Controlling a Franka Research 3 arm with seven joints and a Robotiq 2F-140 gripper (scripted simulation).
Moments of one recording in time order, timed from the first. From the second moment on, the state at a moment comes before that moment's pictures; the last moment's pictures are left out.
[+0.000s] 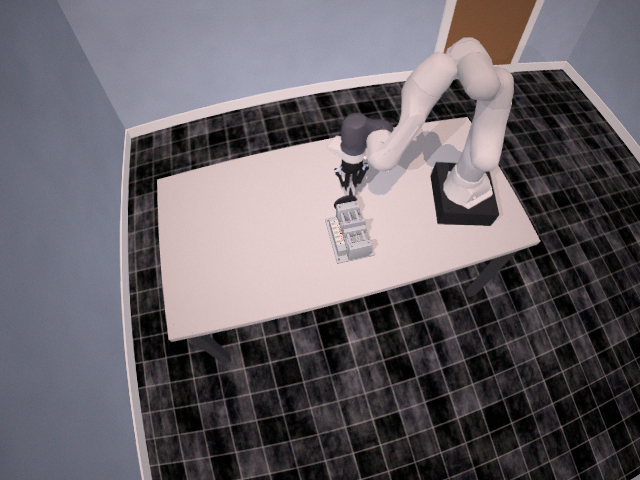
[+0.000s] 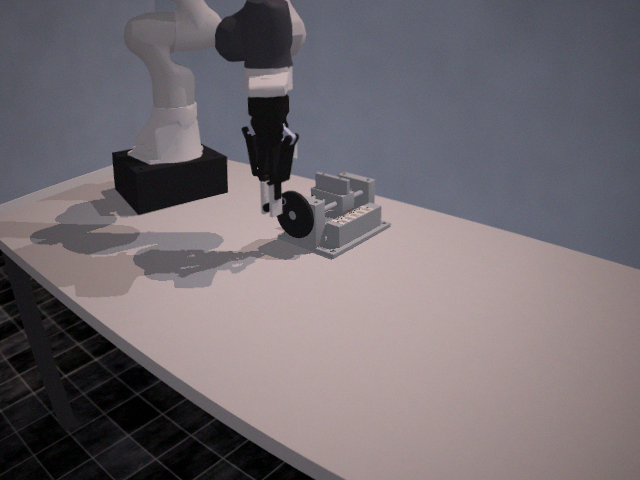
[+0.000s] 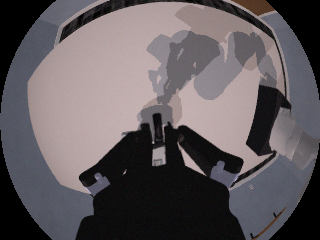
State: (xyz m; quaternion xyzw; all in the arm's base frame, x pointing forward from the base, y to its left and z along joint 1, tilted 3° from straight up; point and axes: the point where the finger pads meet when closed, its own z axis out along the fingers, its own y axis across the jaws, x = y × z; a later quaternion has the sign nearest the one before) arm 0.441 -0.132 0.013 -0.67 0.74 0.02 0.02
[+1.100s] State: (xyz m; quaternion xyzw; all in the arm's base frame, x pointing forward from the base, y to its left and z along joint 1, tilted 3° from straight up) arm 0.500 -0.136 0.000 -0.68 0.73 0.01 0.02
